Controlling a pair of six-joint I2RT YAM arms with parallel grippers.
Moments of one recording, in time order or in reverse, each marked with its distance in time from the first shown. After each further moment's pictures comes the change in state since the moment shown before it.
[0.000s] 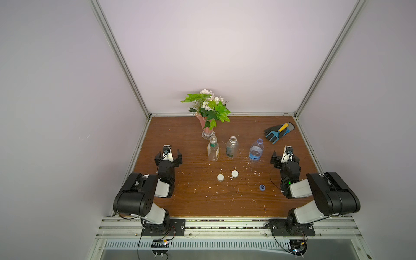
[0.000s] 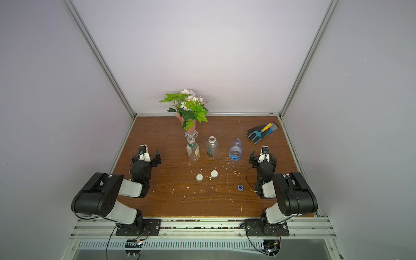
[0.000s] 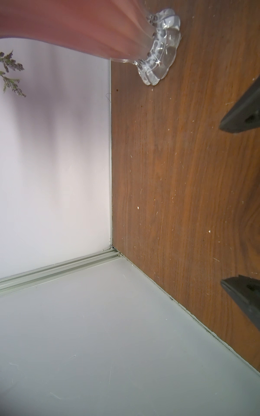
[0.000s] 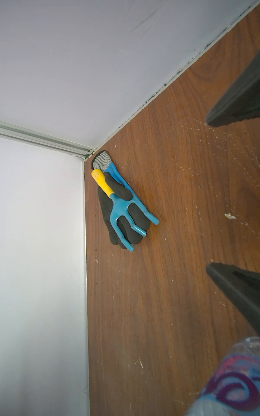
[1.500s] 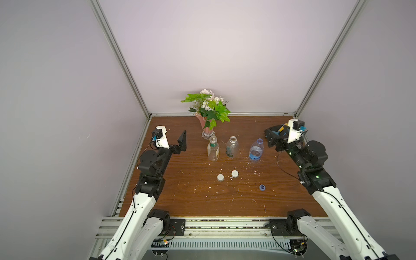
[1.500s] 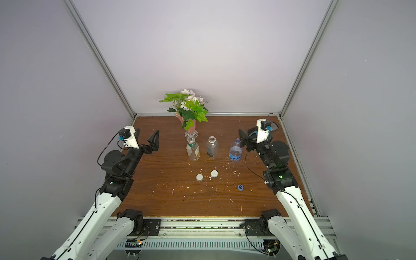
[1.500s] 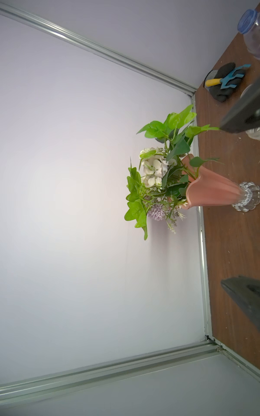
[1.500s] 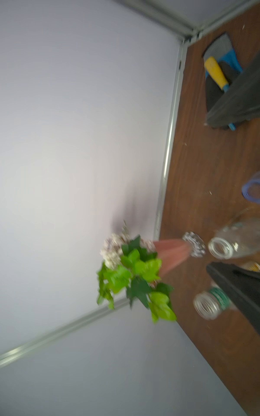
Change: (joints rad) left arm -0.084 -0.789 0.418 -0.898 0.393 -0.141; right arm 0.258 -0.697 0.654 -1.194 -0.451 0.105
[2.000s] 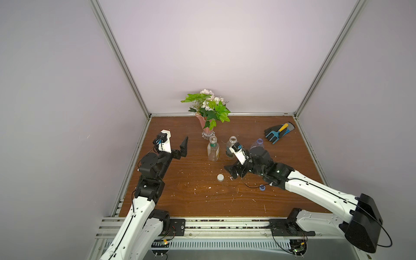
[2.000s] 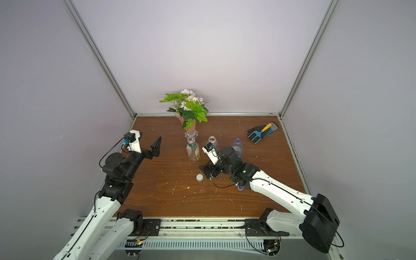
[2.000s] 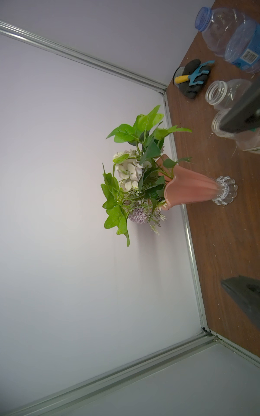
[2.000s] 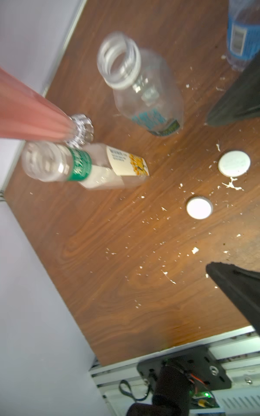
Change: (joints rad) left arm 0.000 -0.040 -0.034 -0.090 0.003 0.089; right arm 0.529 0.386 0.021 -0.193 0.098 -0.049
